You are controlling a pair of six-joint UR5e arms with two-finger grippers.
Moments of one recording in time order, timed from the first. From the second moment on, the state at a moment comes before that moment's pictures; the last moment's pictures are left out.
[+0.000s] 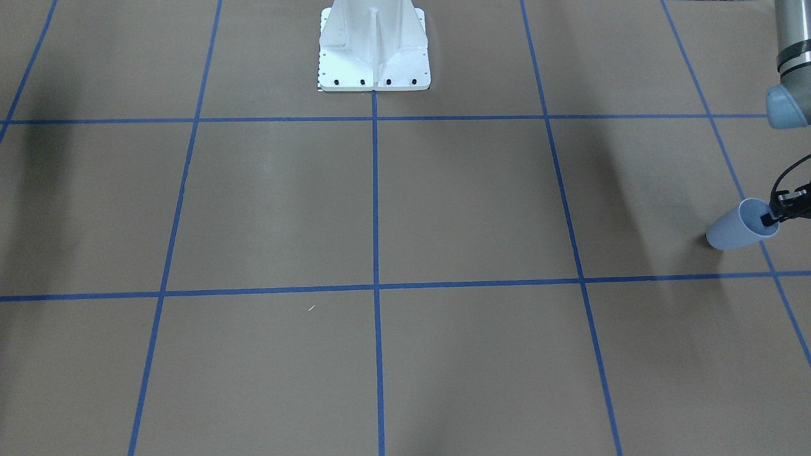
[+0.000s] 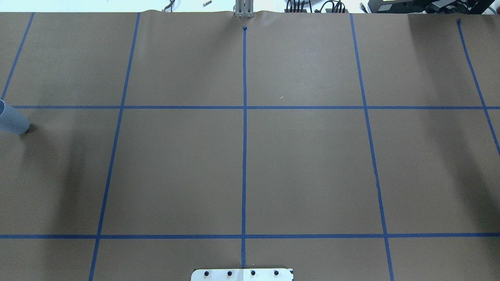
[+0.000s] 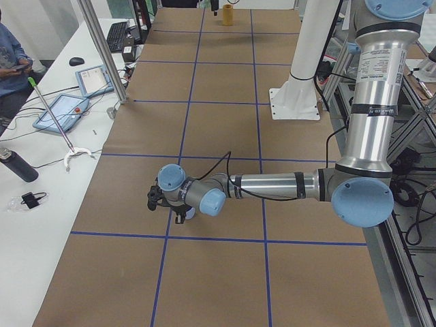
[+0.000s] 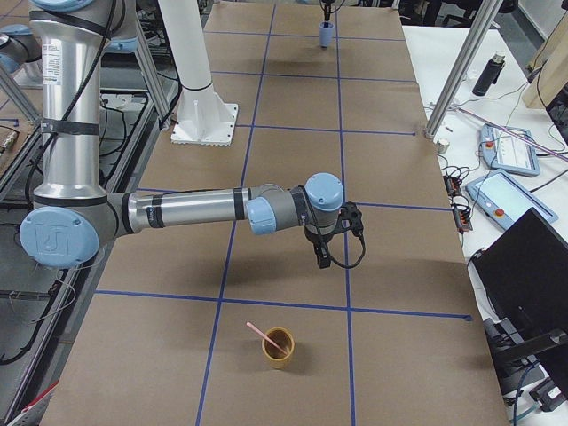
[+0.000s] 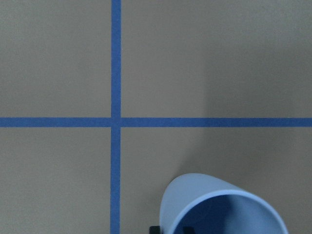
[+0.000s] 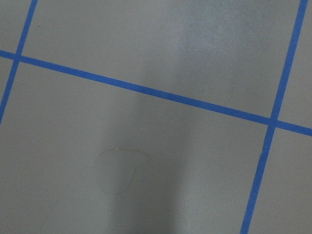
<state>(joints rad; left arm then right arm) -1.32 -1.65 -1.42 -2.01 -2.43 -0.46 1.41 -1.64 1.75 -1.41 2.43 0.05</state>
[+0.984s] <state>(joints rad) -0.77 -2.24 -1.66 -1.76 -2.18 -1.47 1.41 -1.65 1.75 -1.41 2.43 0.05</state>
